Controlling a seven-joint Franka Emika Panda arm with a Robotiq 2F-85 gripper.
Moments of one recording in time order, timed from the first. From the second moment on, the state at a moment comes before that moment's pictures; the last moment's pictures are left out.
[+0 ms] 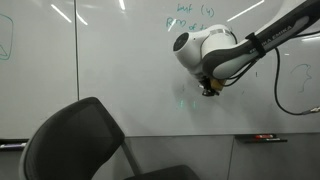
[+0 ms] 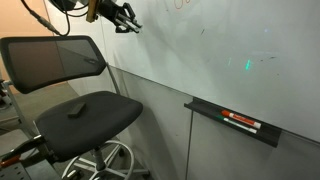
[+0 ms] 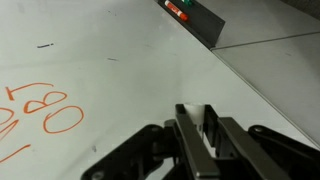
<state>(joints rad) 0.30 0.26 0.20 -1.80 -1.11 1.70 0.60</state>
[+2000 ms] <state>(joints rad) 0.33 0.53 0.18 -1.58 -1.28 1.58 0.57</state>
